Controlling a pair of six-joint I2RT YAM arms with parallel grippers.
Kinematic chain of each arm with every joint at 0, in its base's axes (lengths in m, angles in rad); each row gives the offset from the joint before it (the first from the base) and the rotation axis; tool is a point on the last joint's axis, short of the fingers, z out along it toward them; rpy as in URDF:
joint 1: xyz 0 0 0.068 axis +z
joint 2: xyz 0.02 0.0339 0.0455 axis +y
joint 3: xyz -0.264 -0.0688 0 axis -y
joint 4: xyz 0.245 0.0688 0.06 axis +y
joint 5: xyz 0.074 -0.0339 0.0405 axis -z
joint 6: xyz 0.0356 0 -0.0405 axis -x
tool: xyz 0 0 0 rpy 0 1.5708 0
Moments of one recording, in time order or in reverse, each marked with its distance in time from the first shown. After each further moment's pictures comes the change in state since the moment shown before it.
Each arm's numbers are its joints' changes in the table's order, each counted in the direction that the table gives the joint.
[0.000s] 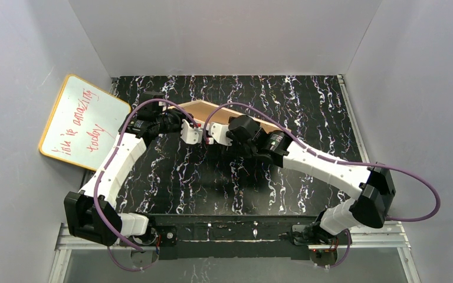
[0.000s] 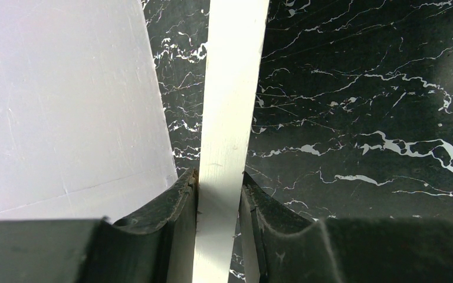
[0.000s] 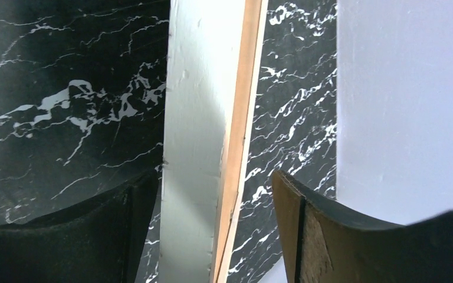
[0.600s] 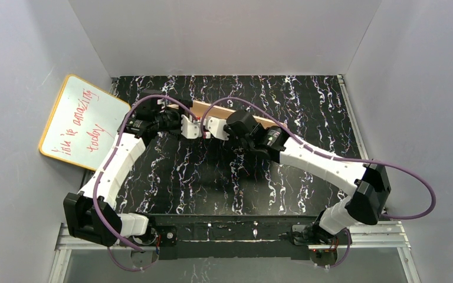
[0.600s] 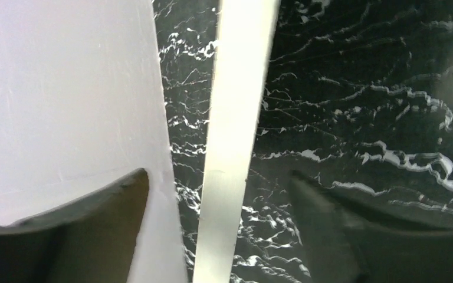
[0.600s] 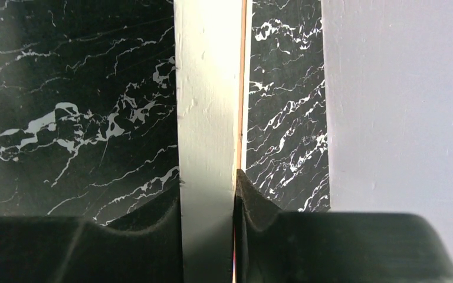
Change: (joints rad) left arm 0.003 -0.003 0.008 -0.012 0.002 0.056; right arm -0.016 0.027 0.014 -0.070 -0.005 0.044
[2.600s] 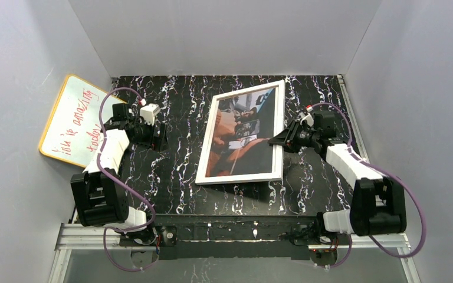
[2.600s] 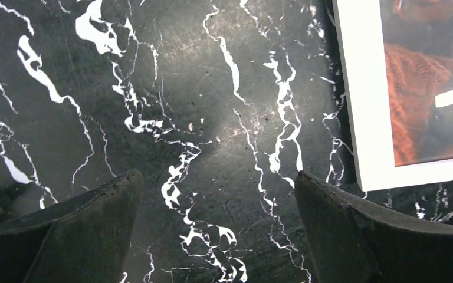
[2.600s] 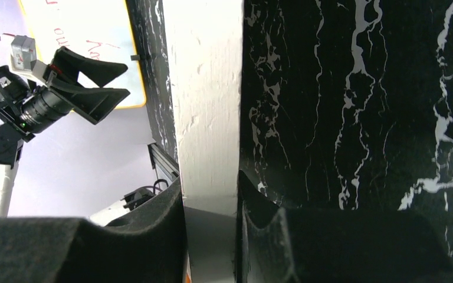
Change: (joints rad) left arm 0.404 0.162 -0.116 0.085 -0.044 1.159; right arm -0.871 -0.193 -0.558 -0.344 -1.105 -1.494
